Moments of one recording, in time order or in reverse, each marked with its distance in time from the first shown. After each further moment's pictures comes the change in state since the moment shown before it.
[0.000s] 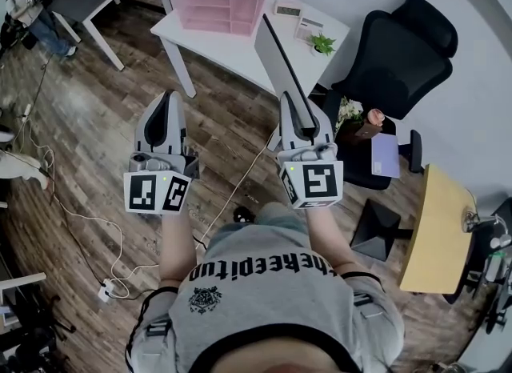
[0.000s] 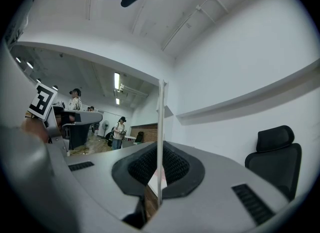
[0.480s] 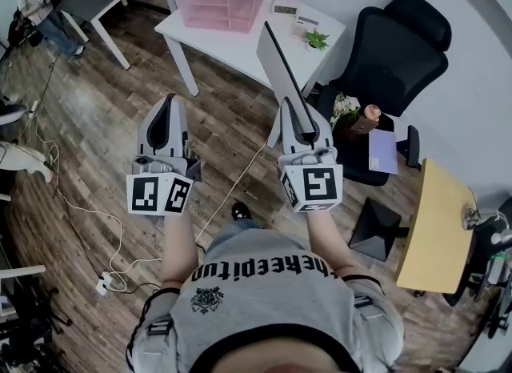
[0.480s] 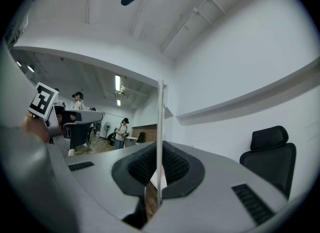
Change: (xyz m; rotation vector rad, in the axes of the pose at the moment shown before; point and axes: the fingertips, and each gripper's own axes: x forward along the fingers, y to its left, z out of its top) left arm -0.043 -0.052 0.021 0.011 -0.004 0.024; right arm -0.069 -0.006 0.012 0.016 0.005 0.007
